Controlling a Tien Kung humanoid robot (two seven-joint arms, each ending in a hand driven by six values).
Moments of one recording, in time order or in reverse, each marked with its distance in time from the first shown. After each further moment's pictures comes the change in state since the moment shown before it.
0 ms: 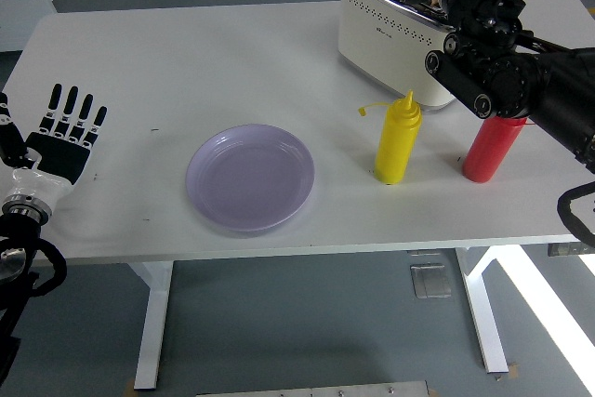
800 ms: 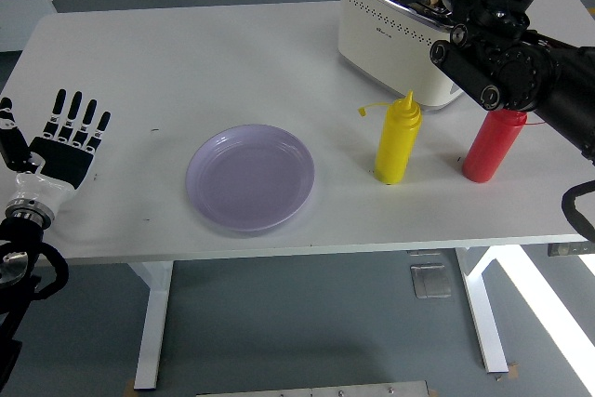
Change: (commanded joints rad) left arm 0.008 -0.003 0.006 0.004 0.001 -0.005 0.007; right arm 0.004 -0.017 0.022 0.017 0.069 0.041 0.002
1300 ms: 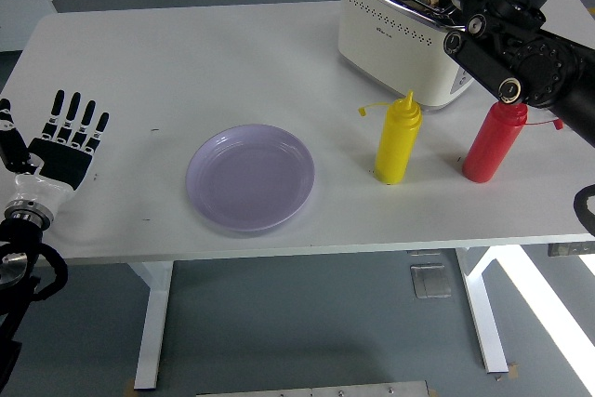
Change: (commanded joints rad) left arm 0.006 -0.003 -0.001 0.003 0.000 -0.001 0.001; right arm -0.019 -0.045 0.066 0.079 0.063 0.039 0.009
